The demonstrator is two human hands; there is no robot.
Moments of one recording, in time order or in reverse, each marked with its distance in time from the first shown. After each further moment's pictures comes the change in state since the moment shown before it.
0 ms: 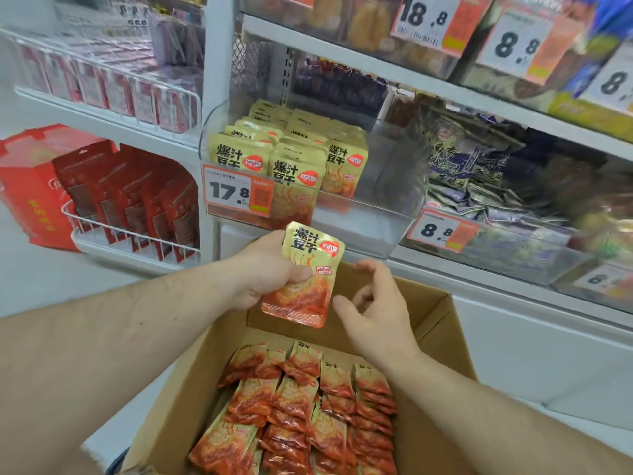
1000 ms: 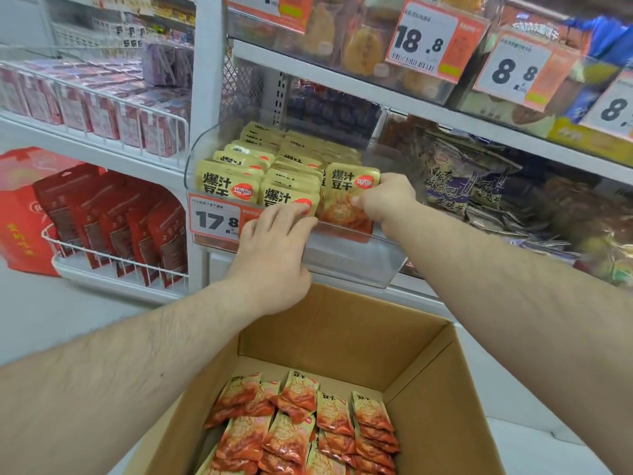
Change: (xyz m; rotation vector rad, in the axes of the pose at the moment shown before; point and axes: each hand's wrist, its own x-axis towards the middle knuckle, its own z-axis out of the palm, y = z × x) left_hand 0.023 0.029 -0.002 1.068 0.416 0.591; right_hand 0.217 -0.037 -0.036 -0.100 0.121 0.325
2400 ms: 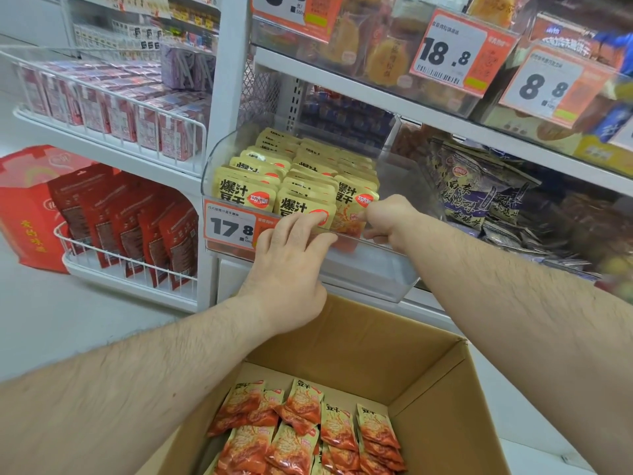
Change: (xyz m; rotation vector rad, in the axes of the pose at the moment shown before) left_hand -0.004 -0.007 0.013 -0.054 0.128 0.086; right_hand 0.016 0.003 0.022 0.072 -0.222 0.170
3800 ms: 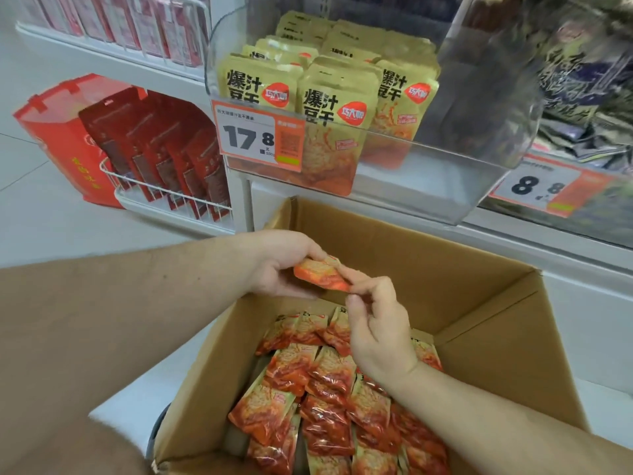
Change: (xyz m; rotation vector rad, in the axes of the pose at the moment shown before) left_hand -0.029 -0.027 0.034 -1.033 -0.732 -1.344; right_hand -0.159 0.198 0.117 0.268 -0.044 -0.749
